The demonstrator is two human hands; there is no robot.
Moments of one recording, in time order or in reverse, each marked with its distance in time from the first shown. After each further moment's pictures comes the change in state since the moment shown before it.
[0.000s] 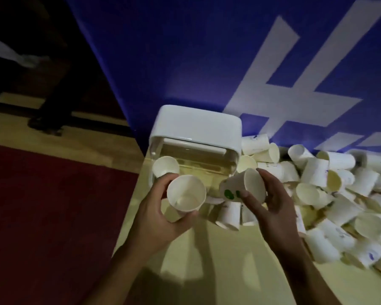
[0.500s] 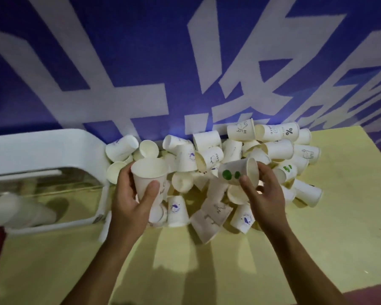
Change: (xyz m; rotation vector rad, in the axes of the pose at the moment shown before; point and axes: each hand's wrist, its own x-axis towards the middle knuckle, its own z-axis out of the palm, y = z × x) left_hand 0.040 0.101 0.299 -0.211 -0.068 -0.135; right_hand 0.039 0.122 -0.316 -0.072 0.349 0.107
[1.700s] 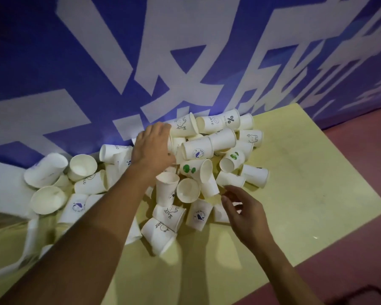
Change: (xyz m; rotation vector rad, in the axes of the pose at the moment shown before) left_hand 0.122 0.005 0.216 1.200 -0.493 0.398; right_hand -0.021 0.079 -0.082 -0.169 -0.006 0.114
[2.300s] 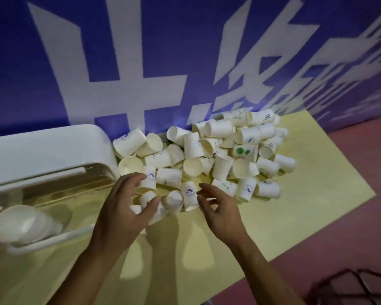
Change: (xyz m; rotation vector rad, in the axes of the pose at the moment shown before) left_hand -0.296 -0.224 -0.055 -0.763 0.264 -0.071; right_hand -0.127 -0.143 0.199 -0.074 -0.109 -0.080
